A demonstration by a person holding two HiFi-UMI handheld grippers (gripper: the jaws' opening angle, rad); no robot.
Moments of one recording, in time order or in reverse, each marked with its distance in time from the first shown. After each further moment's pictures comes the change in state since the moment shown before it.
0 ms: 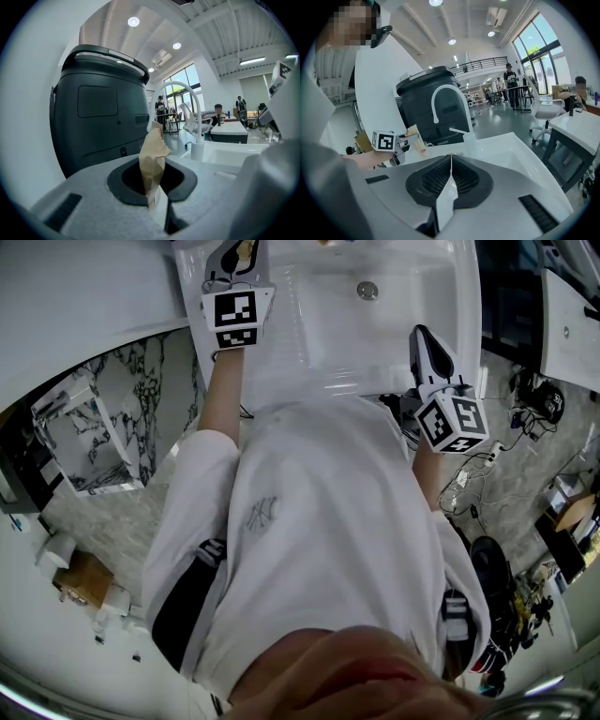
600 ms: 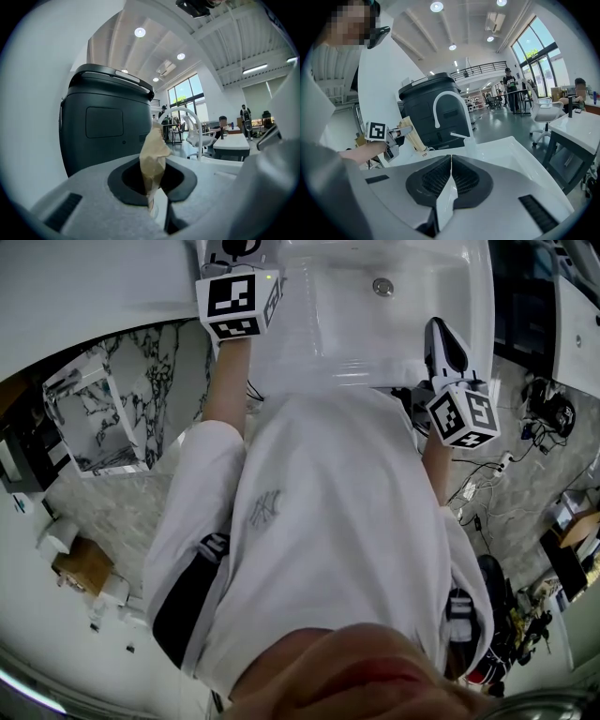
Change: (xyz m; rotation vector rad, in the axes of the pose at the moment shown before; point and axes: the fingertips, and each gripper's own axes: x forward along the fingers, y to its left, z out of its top) left arm -0.035 0.007 0.071 -0.067 -0.121 0.036; right arm -0.015 0.002 0.007 -0.002 -0.064 0.004
